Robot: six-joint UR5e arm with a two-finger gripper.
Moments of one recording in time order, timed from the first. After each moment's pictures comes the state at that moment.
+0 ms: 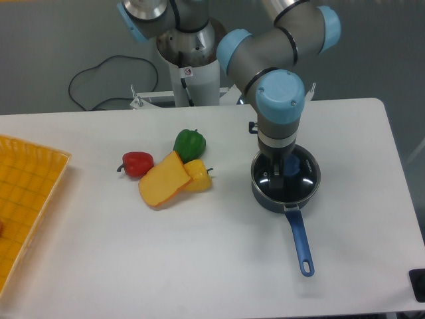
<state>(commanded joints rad) 2.63 -1.89 -1.62 -1.22 1.65 2.20</state>
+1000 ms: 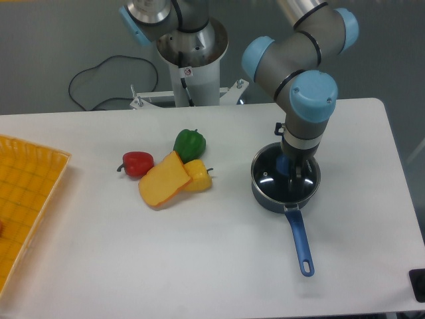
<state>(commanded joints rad) 2.70 -1.90 -1.65 -1.18 1.62 2.31</state>
